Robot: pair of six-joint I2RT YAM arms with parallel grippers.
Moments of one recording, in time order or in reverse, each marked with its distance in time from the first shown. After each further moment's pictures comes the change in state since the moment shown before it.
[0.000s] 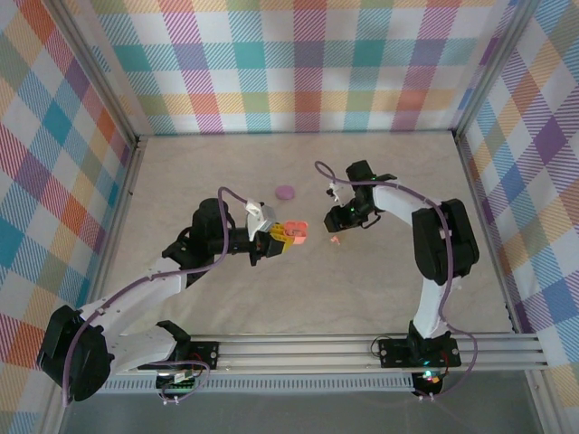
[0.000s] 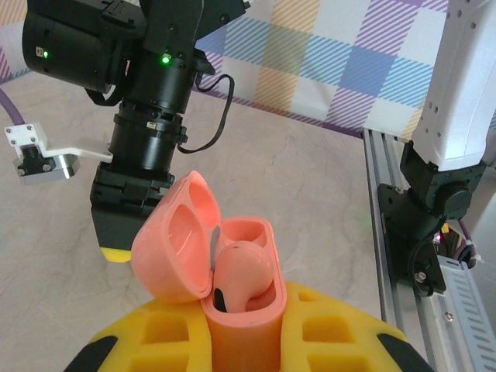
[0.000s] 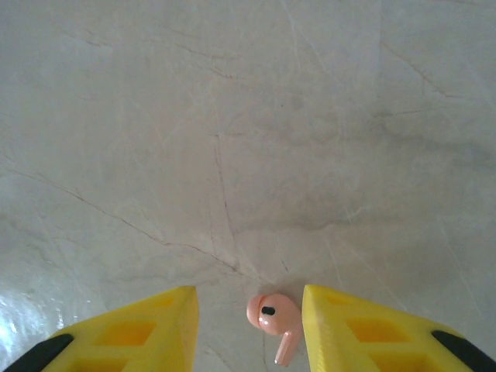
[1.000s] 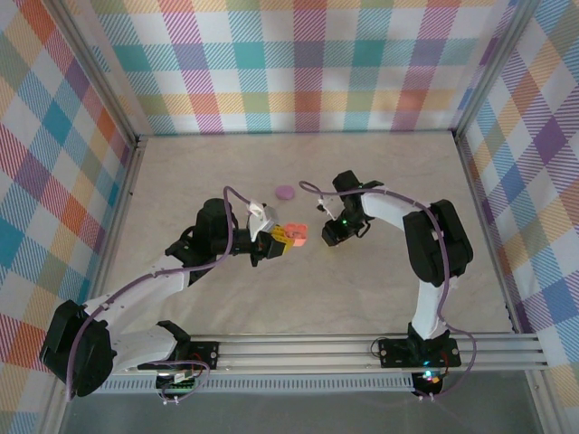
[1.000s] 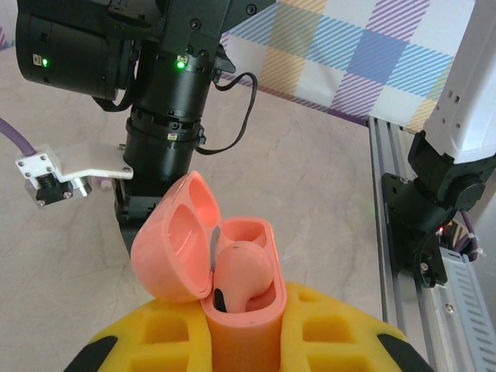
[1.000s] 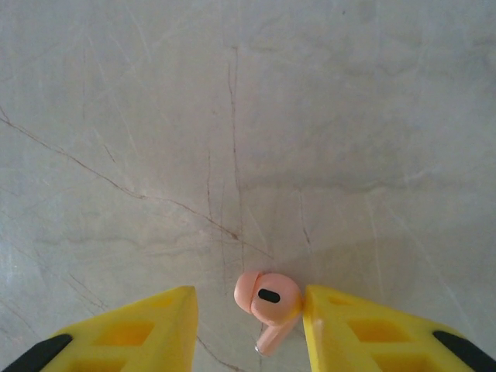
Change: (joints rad) left arm 0.000 0.029 0.001 -0.029 -0.013 -0.003; right arm 0.079 0.002 -0.039 -0.034 0.157 -0.098
